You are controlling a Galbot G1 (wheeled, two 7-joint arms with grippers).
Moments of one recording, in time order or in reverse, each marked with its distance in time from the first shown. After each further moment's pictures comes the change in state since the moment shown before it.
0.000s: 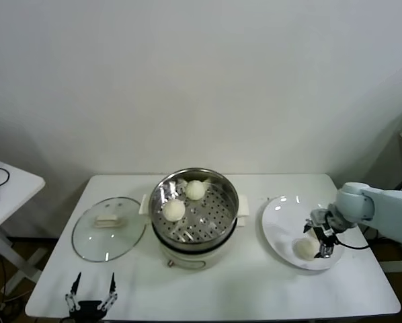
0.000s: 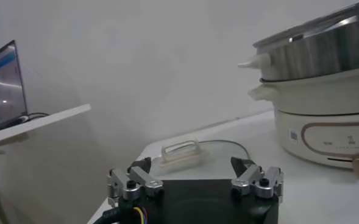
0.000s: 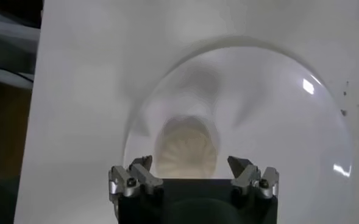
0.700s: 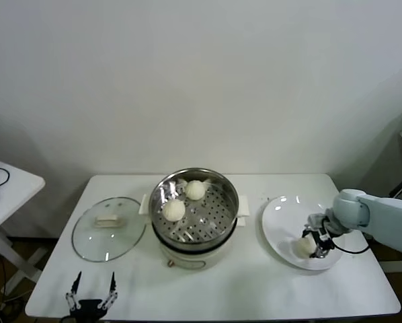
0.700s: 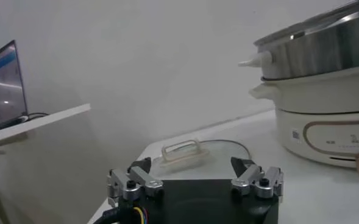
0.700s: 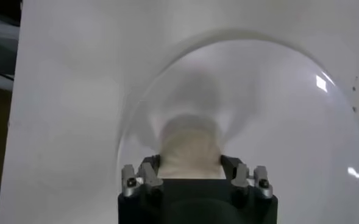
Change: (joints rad) left arm -0.013 0.000 -0.001 0.012 0.004 0.000 -0.006; right arm -0.084 0.003 0.085 -0.026 -0.020 0.001 0.003
